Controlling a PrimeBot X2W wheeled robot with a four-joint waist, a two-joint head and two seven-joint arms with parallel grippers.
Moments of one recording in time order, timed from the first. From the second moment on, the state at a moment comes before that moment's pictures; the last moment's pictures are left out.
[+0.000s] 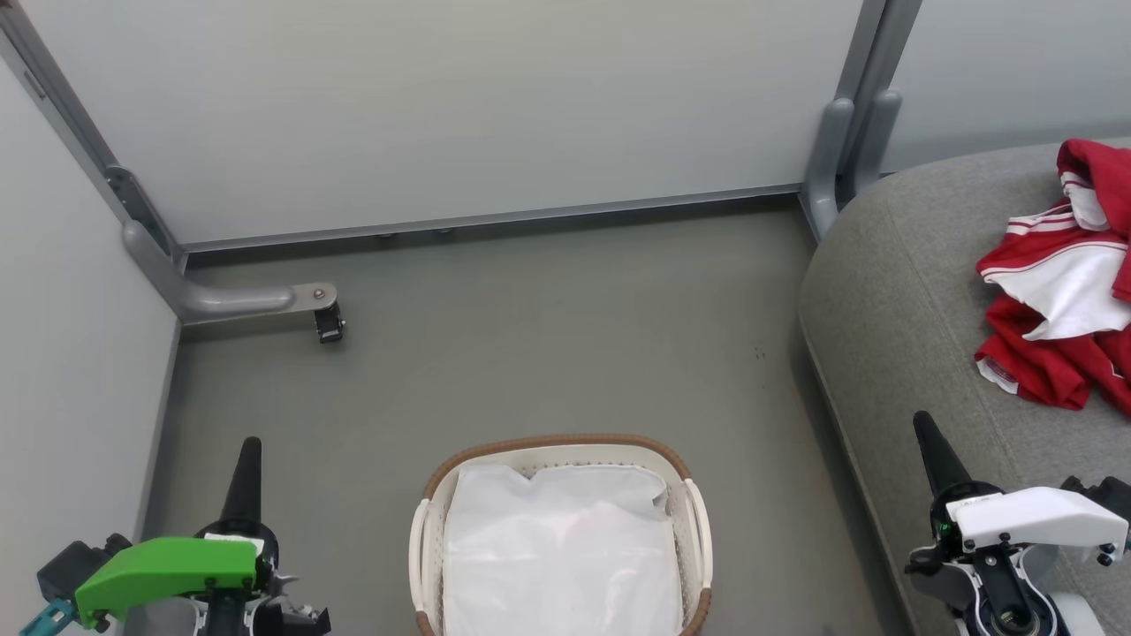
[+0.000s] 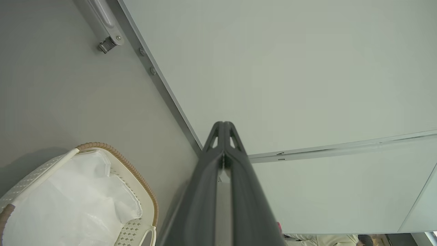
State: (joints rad) left arm -0.07 0.05 0.08 0.26 -1.34 -0.11 0.04; right arm -0.10 -0.05 -0.09 0.27 1.33 0.13 0.04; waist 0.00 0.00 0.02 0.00
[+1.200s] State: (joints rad) left arm -0.10 0.05 0.11 0.25 -1.60 -0.13 0.11; right arm -0.10 -0.05 -0.11 0.25 1.60 0.13 0.11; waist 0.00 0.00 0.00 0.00
